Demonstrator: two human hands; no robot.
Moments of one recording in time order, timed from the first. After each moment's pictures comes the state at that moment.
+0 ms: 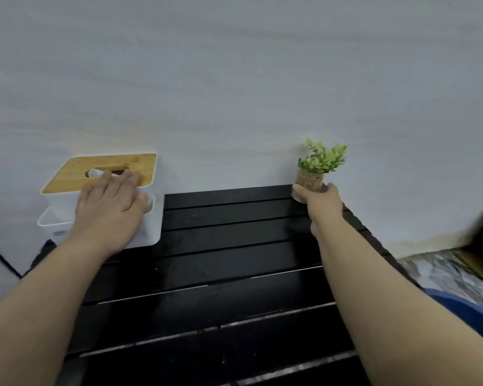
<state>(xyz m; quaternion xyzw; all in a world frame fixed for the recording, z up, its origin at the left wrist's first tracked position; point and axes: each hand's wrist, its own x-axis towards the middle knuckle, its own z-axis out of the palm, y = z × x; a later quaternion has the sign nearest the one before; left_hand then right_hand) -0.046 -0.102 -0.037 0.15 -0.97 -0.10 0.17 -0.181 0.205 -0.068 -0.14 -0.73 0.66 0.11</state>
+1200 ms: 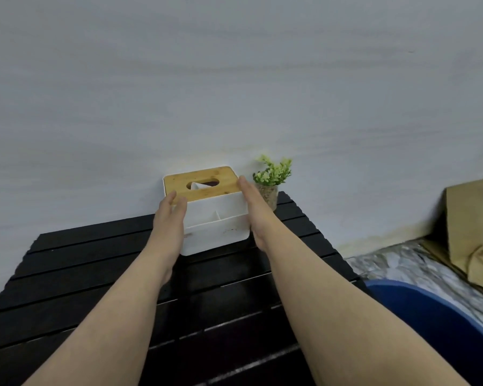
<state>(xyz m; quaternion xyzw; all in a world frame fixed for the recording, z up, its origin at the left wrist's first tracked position) -0.076 0.034 -0.033 0.12 -0.74 -0.65 0.11 -0.145 0.183 -0.036 0.06 -0.67 0.73 -0.14</state>
